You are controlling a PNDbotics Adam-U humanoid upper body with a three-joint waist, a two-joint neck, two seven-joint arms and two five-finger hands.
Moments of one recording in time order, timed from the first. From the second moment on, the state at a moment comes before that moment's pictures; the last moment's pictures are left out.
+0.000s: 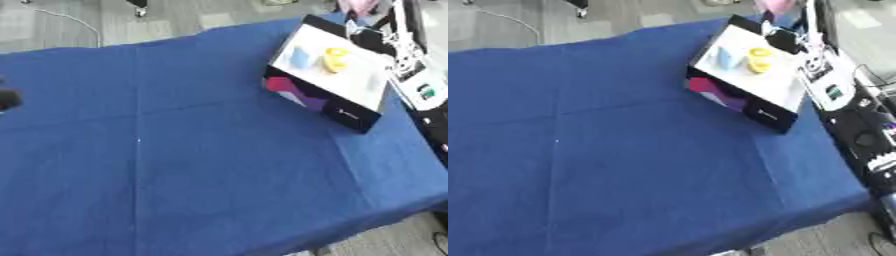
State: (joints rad) left arm -0.28 0.21 -0.01 -1.80 0.24 -0.14 -0.12; right arm -0.59 -0.69 0.03 -1.07 0.23 -0.01 -0.43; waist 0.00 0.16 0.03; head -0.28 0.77
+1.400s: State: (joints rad) left arm -0.25 0.19 -0.01 -1.86 0.05 -0.13 0.00; right arm -0.38 -0.52 -0.09 -1.84 0.64 0.05 -0.40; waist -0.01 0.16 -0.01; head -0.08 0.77
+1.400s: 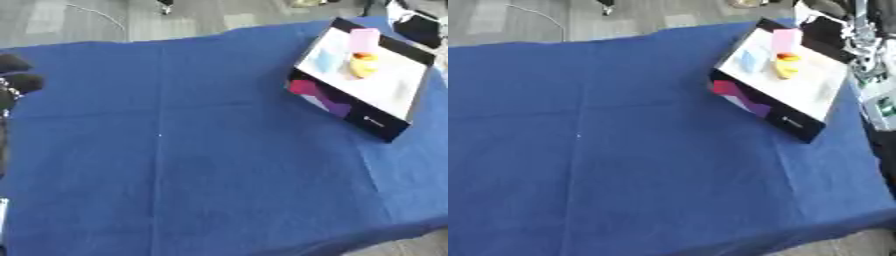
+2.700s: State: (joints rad) left arm -0.23 0.16 -0.04 -1.87 -0.05 -0.17 0.15; right arm -0.19 -0.17 0.04 -1.97 0.56 -0.11 -0.59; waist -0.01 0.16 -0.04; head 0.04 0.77
